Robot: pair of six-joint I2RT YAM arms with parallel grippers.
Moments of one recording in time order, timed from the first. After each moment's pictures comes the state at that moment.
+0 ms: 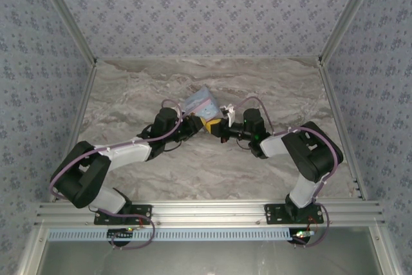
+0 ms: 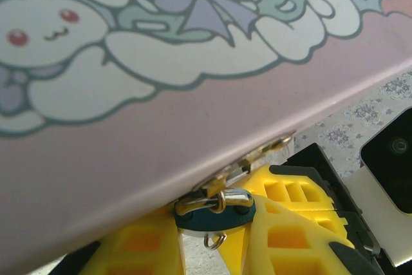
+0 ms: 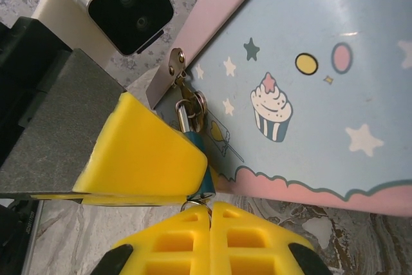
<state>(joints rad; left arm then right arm) -0.66 1.46 0.63 0.39 0.28 -1.14 0.54 1.72 0.58 0.92 -0.67 0.34</state>
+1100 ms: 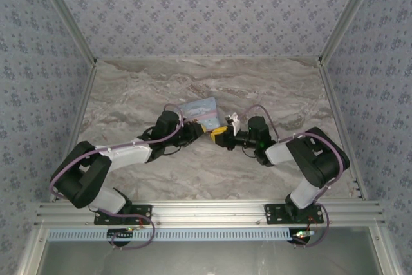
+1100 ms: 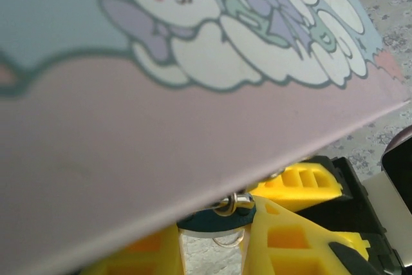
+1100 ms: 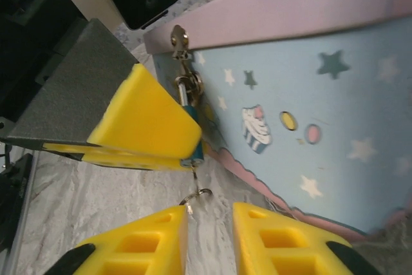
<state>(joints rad) -0.67 1.46 0.61 0.32 0.32 -1.13 0.52 1.65 0.44 0.91 -0.66 0.26</state>
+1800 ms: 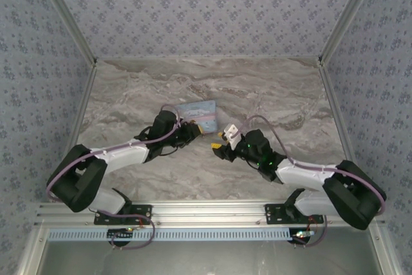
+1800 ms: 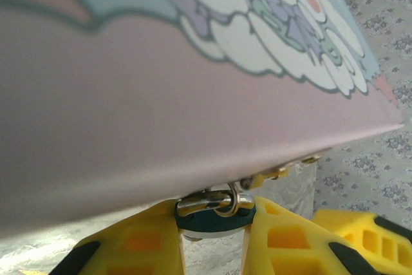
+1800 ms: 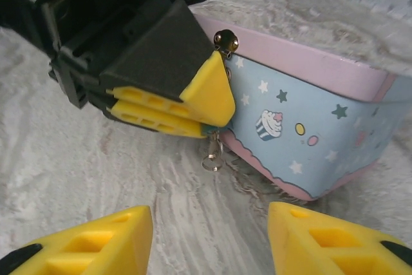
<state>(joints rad) -0.64 1.41 0.60 0.25 0.33 -1.14 0.78 1.22 0.35 0.54 -0.15 -0.09</state>
